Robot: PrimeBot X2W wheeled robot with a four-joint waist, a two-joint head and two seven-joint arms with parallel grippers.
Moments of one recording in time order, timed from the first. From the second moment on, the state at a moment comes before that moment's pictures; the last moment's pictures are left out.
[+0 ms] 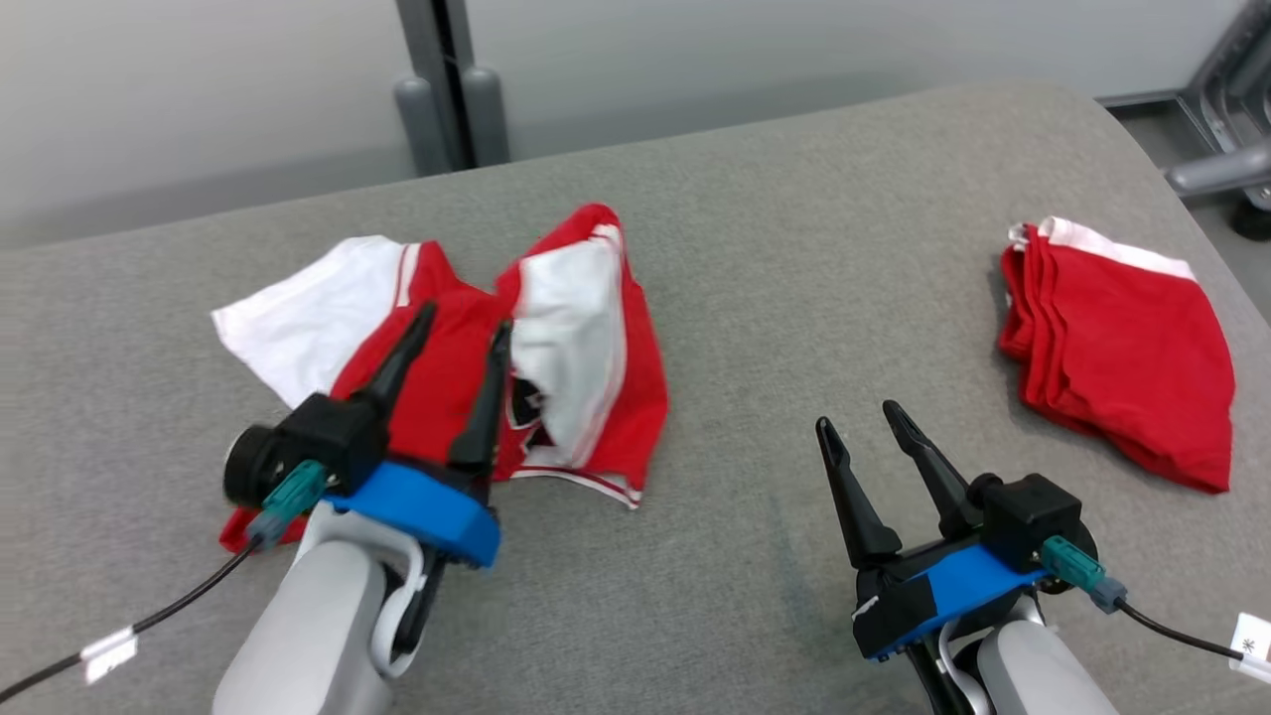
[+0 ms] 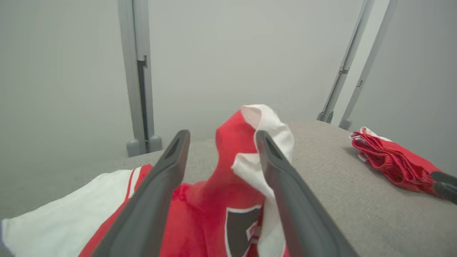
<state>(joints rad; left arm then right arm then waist) -0.42 0.18 -0.40 0.40 -0.37 -0.12 -0.26 -0.25 -0.05 0.22 0.36 0.23 0.13 -0.26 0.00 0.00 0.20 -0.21</state>
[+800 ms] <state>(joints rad) -0.03 0.09 0.07 0.41 -0.19 -0.09 -0.26 -0.17 -0.05 0.14 0.43 0.23 0.13 -0.26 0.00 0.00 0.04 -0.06</state>
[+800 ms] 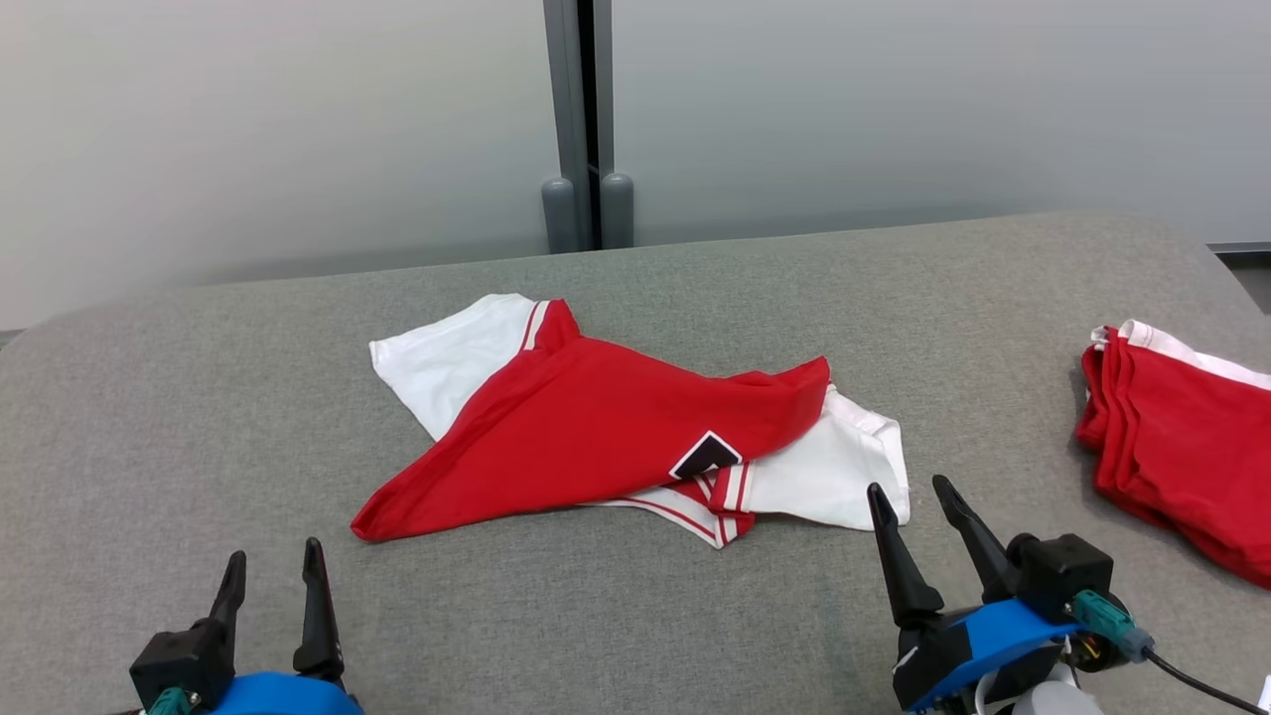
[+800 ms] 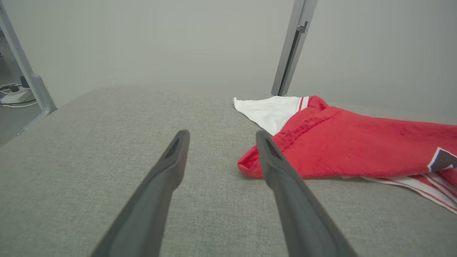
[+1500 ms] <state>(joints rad) -0.06 0.06 0.05 0.41 -0.15 -0.13 -0.26 -0.21 -0.05 0.03 0.57 0.20 0.13 -0.26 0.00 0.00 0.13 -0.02</state>
